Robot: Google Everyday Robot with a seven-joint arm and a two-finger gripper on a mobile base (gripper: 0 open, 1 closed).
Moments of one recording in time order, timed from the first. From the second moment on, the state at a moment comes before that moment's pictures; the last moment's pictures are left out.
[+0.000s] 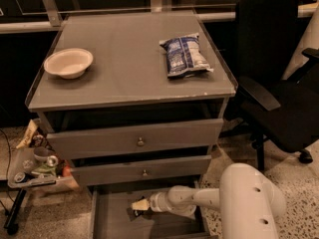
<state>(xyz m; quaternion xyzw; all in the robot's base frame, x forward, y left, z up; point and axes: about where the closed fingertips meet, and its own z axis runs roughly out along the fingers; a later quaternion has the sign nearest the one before) 0.561 0.051 0.163 -0.16 0.91 0.32 0.21</state>
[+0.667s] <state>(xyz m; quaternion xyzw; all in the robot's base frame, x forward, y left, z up) 0.562 0.051 0.163 -0.16 0.91 0.32 0.21</state>
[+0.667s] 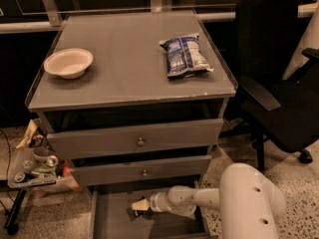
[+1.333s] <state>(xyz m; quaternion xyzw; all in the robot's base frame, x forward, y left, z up) 0.562 0.051 0.163 -0.16 0.91 0.32 0.21</state>
